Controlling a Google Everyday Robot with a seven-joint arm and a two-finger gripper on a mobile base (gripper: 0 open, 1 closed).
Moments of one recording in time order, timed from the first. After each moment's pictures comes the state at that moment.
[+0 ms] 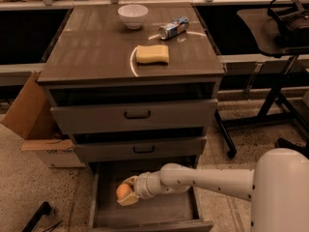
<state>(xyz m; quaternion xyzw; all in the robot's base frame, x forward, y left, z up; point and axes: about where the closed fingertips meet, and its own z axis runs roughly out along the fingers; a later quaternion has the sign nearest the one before) 0.496 0.121 0.357 -0.54 0.71 0.33 0.31</state>
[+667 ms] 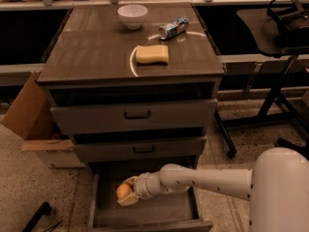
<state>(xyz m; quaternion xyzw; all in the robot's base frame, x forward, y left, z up) 0.498 0.119 0.351 -0.53 0.71 0.33 0.31</state>
